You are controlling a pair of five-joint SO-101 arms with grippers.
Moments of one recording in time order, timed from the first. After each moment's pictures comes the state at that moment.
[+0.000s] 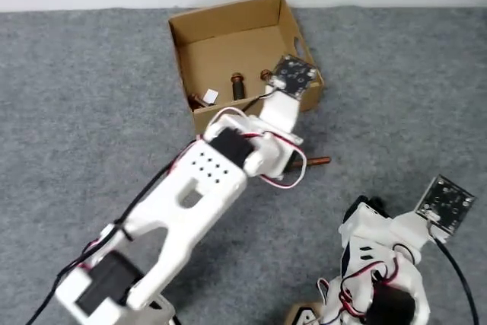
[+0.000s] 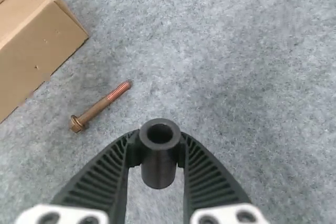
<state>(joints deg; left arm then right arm) 36.7 -1.5 12.2 58.5 14.4 13.3 -99.6 68.2 82.5 -20.7</state>
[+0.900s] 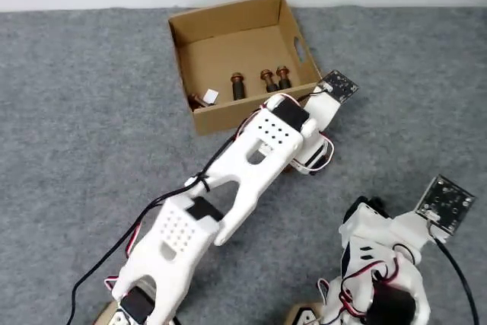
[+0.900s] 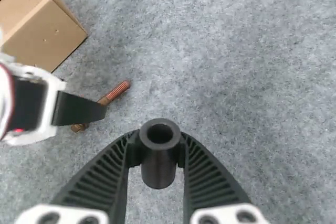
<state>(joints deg) 37.1 50.3 -44.1 84.4 5.9 13.3 -99.6 68.2 82.5 -20.7</state>
